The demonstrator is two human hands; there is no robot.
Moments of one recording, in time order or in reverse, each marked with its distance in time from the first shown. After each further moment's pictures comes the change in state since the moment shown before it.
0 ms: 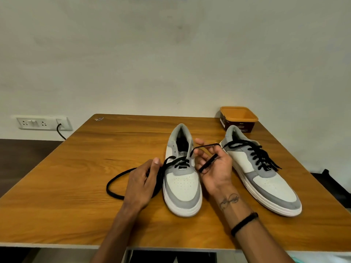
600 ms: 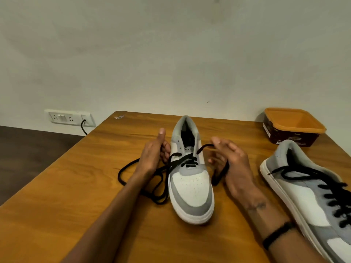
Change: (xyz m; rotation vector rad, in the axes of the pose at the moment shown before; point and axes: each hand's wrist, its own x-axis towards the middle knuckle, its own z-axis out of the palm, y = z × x) left_hand 0.145 -0.056 0.005 -0.183 0.029 -0.416; right_hand 0.112 0.016 0.004 -0.360 -0.112 -0.040
